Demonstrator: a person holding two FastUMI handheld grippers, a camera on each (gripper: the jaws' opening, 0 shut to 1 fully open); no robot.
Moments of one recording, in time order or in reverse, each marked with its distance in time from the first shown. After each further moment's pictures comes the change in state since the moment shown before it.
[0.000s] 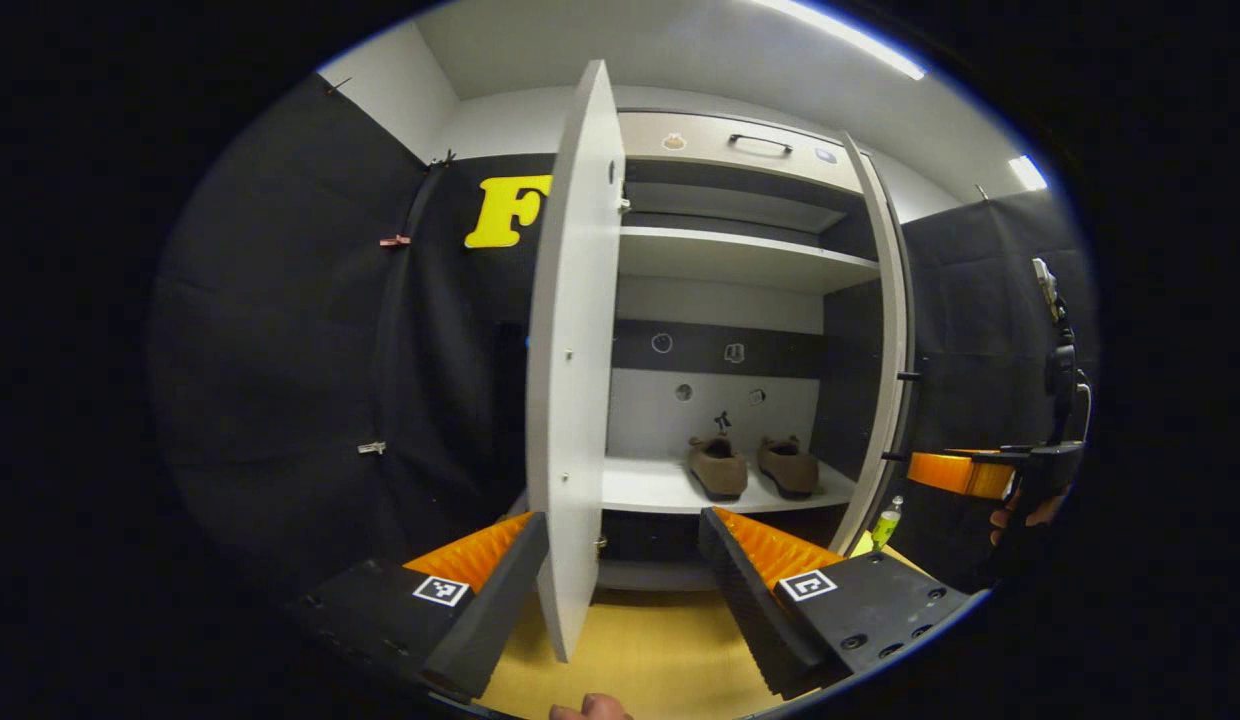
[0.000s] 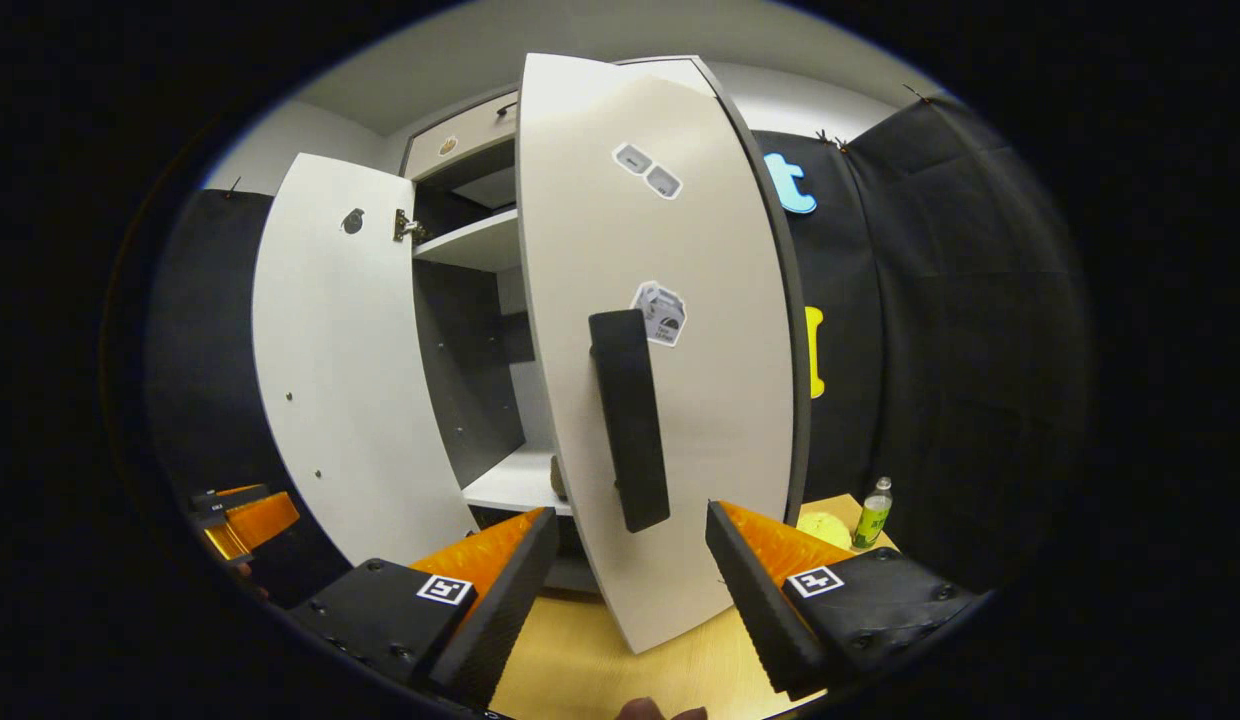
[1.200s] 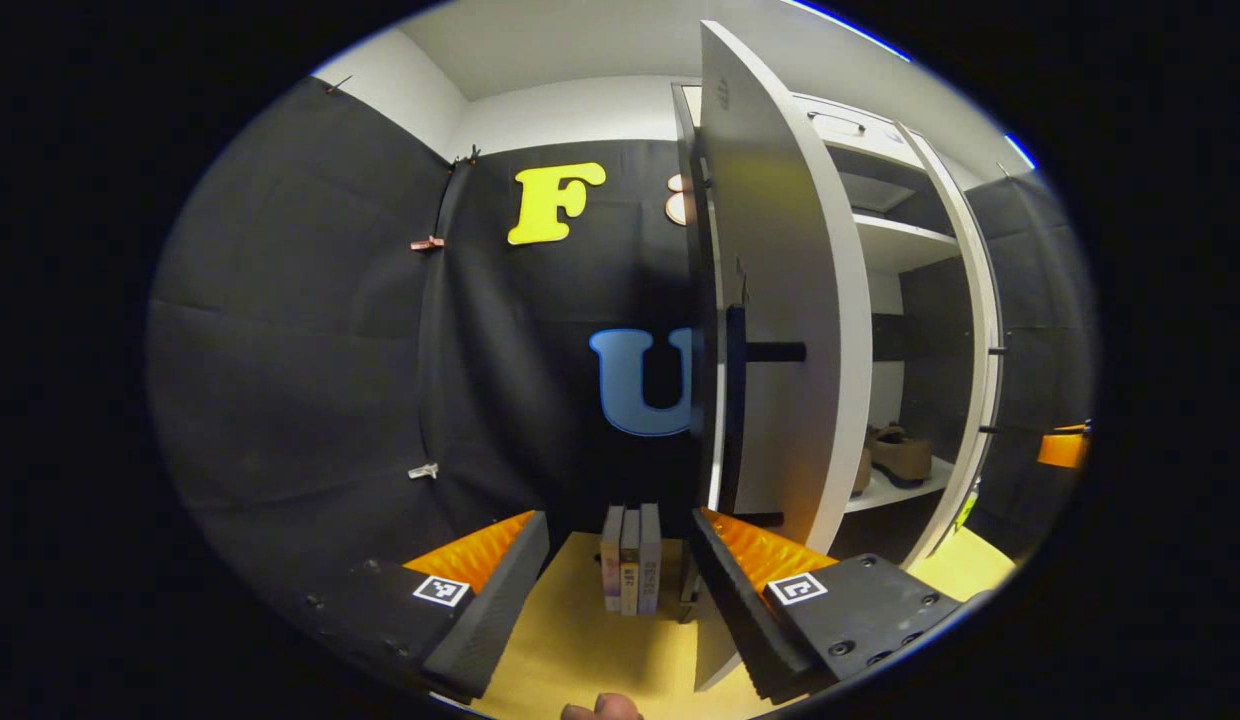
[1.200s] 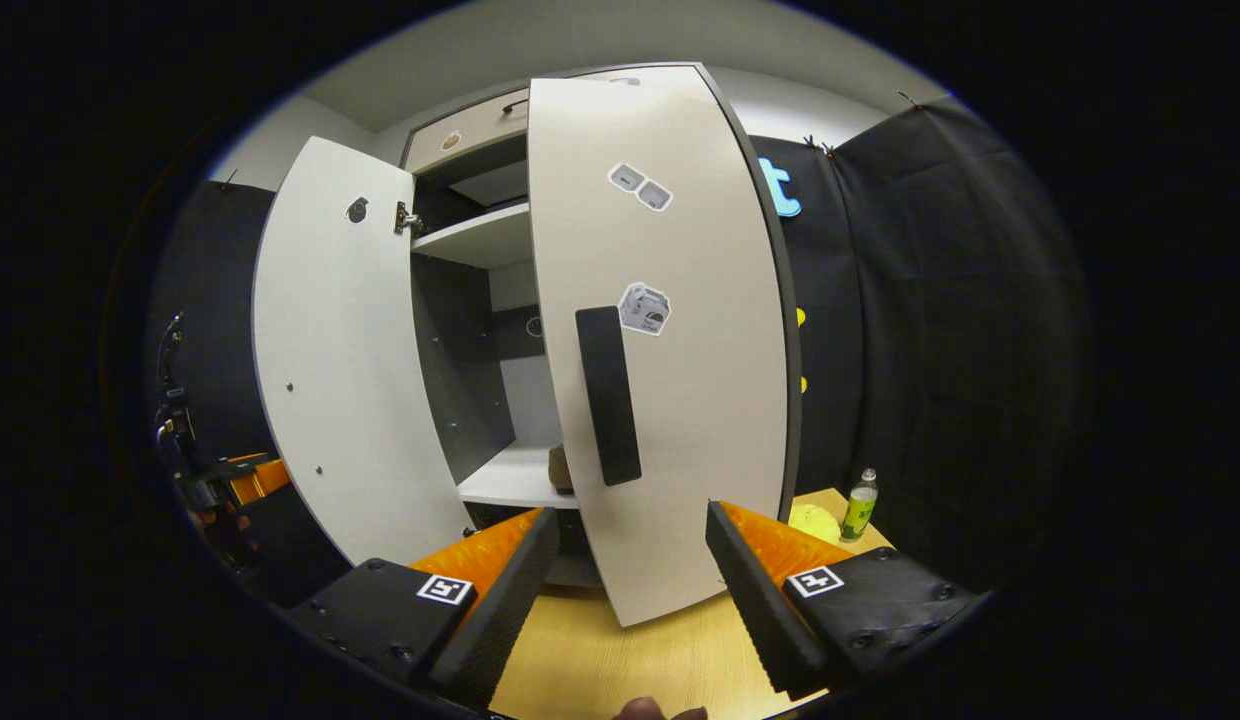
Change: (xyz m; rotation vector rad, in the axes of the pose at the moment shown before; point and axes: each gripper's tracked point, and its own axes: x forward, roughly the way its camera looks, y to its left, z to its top) left arm 0.075 0.103 -0.003 0.047 0.027 0.054; right arm -0.010 0.009 -0.005 -0.001 -0.024 -0.063
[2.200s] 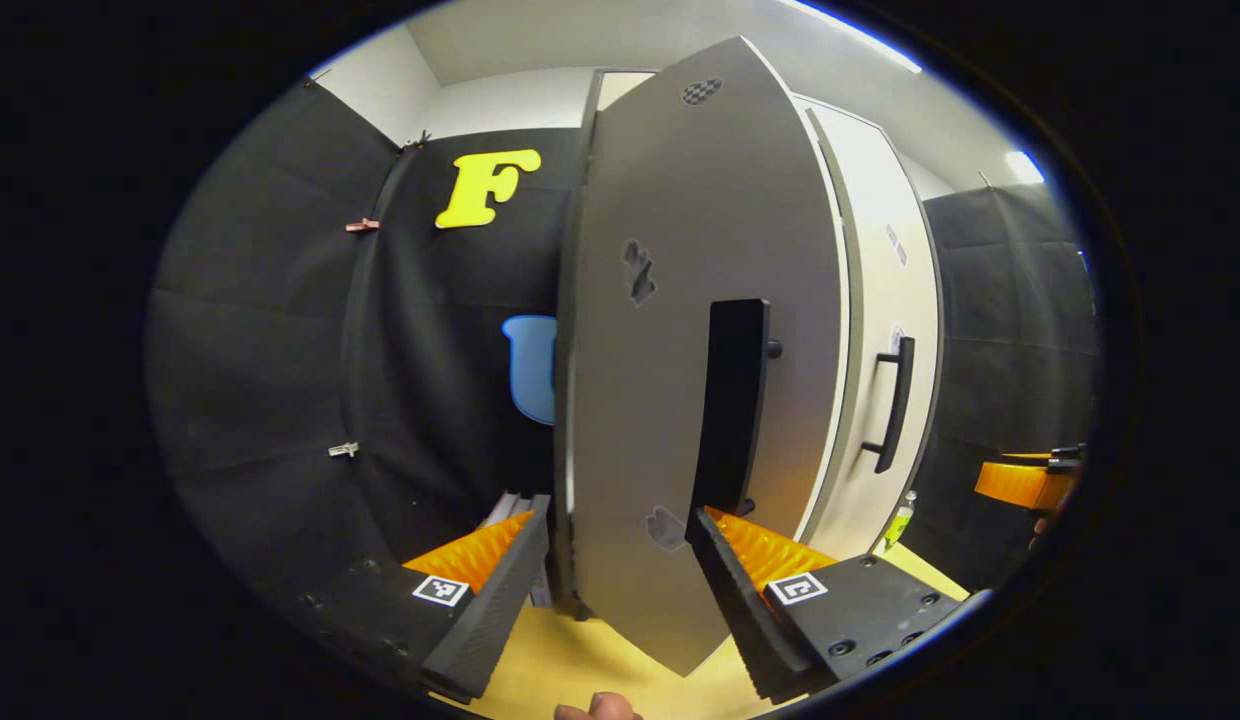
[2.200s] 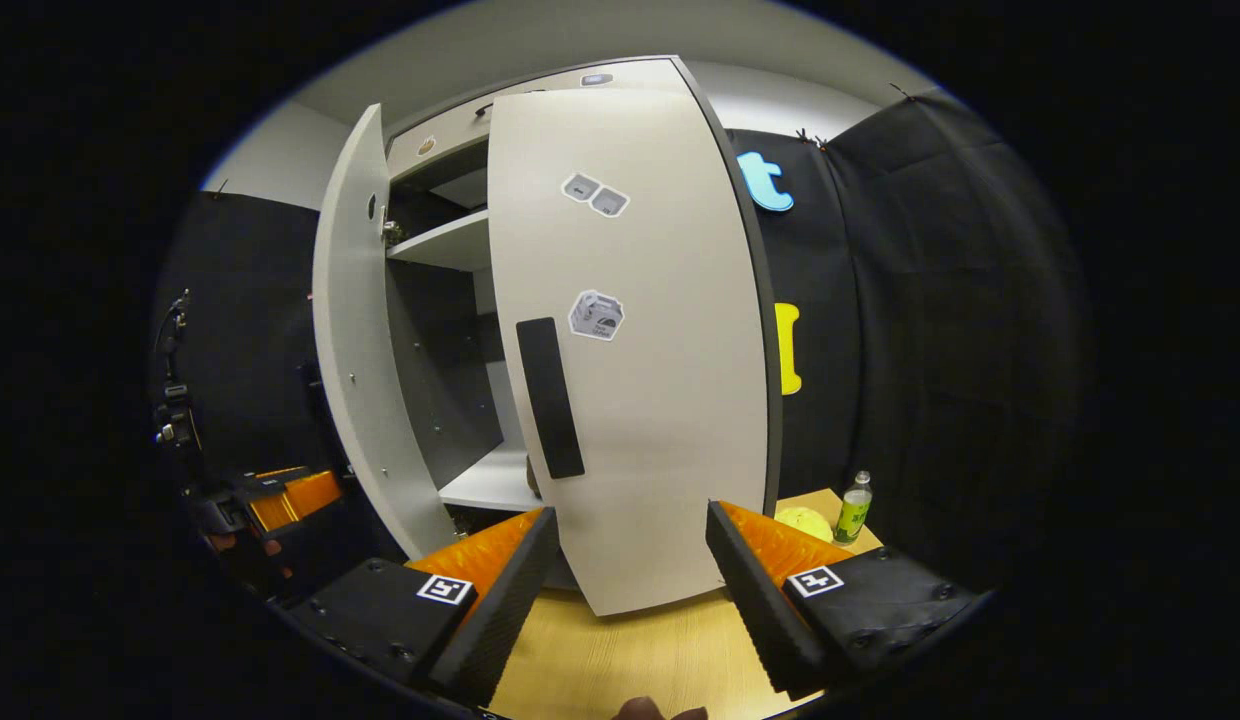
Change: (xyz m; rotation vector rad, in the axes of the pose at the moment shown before) left arm 0.019 -0.143 -0.004 -0.028 0.027 -0.158; right arm 0.013 -0.040 0.007 0.017 -0.001 0.006
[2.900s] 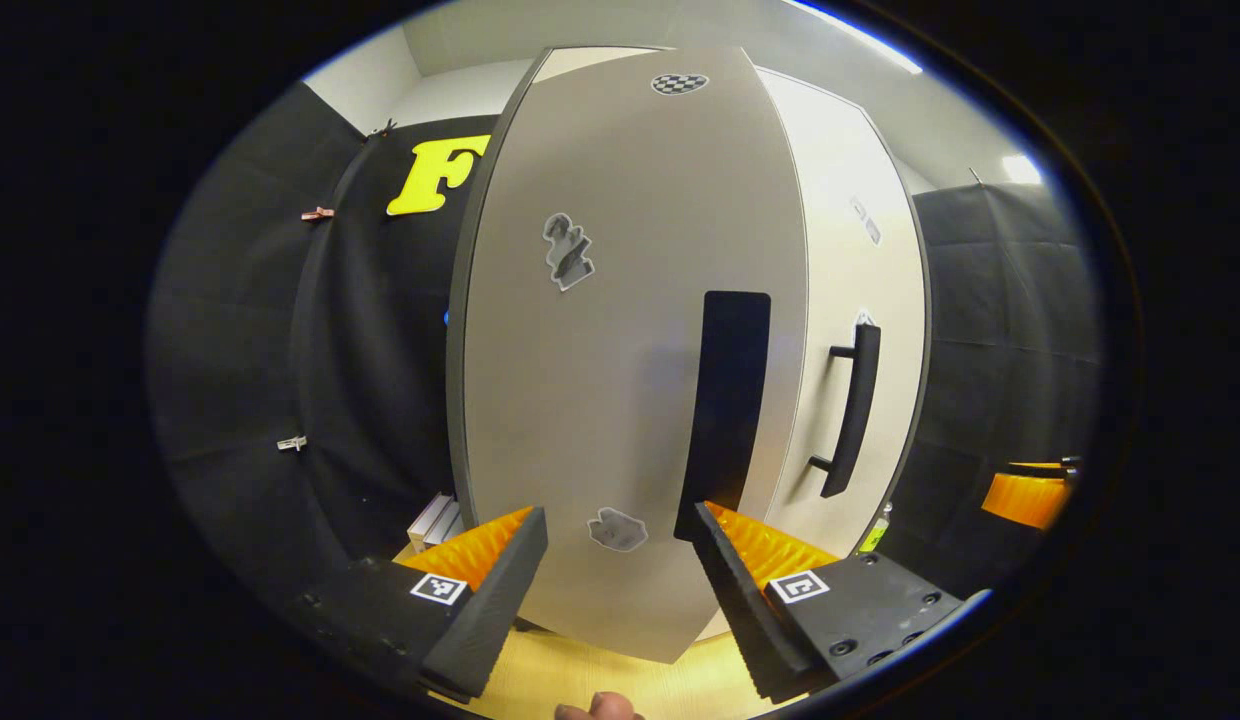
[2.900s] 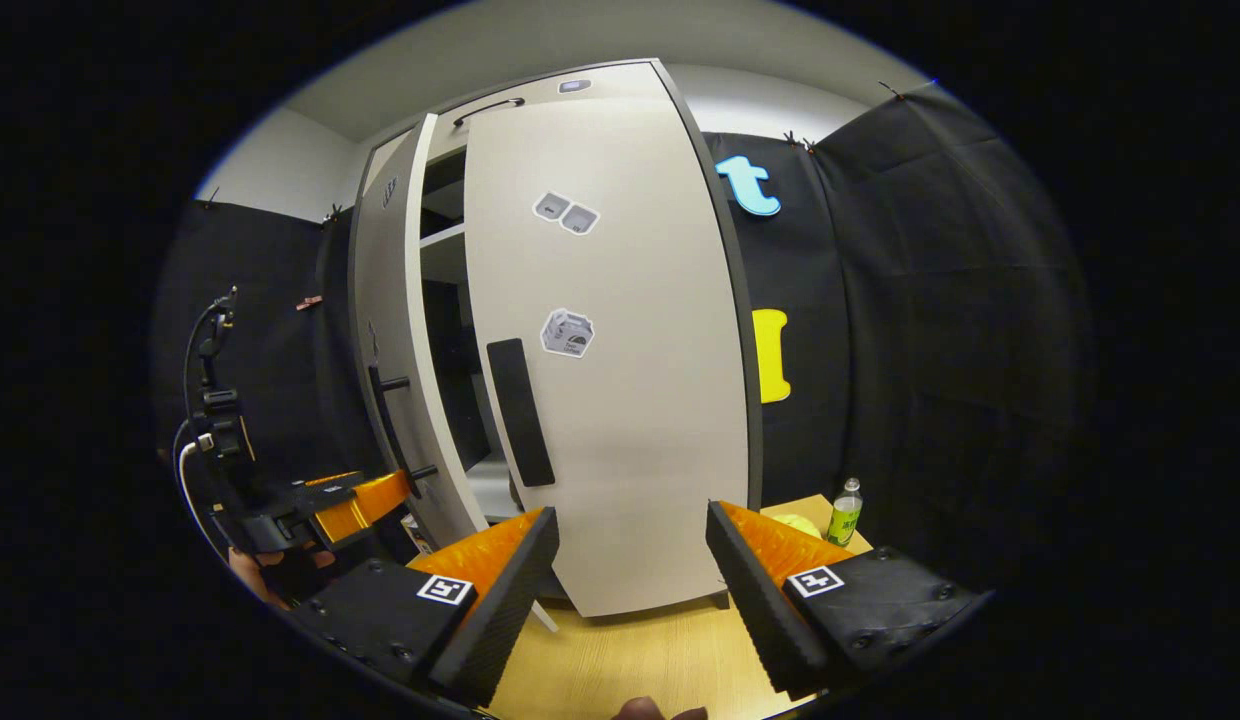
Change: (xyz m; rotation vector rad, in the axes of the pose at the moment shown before) left arm 0.054 -0.061 0.000 -0.009 0.004 -0.057; right arm 0.004 -0.017 0.007 0.008 -0.018 -0.017
